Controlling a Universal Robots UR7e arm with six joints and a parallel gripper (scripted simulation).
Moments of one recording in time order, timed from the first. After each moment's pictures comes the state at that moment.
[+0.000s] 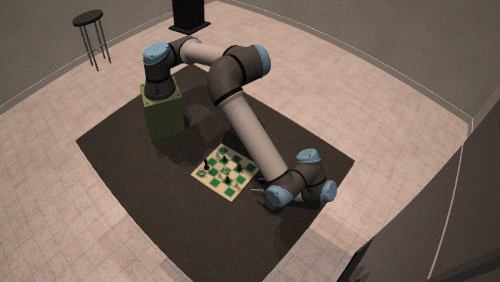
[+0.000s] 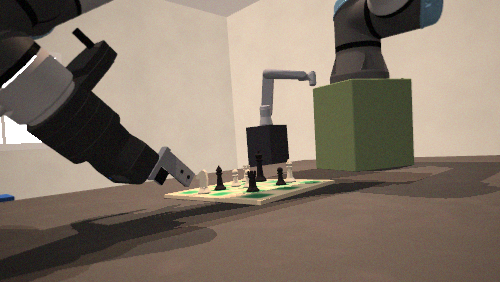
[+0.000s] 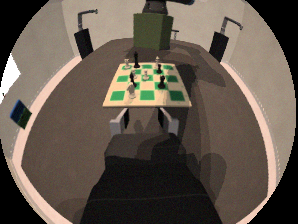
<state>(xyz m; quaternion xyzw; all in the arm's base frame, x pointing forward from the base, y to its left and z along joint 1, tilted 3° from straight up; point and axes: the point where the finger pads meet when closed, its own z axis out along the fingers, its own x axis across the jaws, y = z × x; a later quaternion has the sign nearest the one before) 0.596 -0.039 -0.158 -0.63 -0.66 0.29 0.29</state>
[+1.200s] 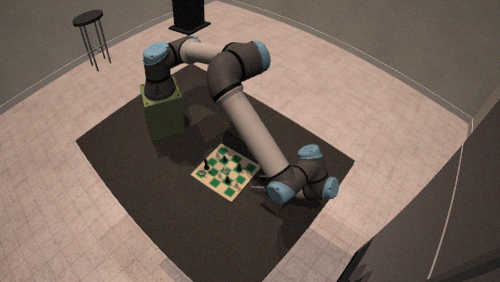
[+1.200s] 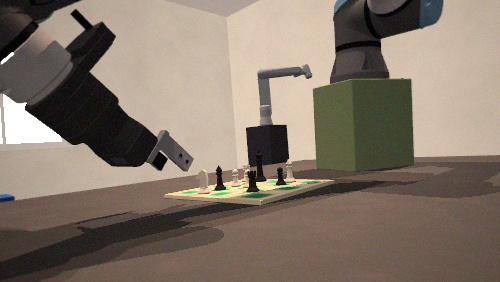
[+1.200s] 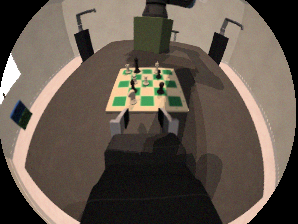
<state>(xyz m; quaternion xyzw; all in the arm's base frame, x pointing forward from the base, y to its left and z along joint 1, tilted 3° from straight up) 0.595 -0.040 -0.136 -0.63 -0.66 0.29 0.29</state>
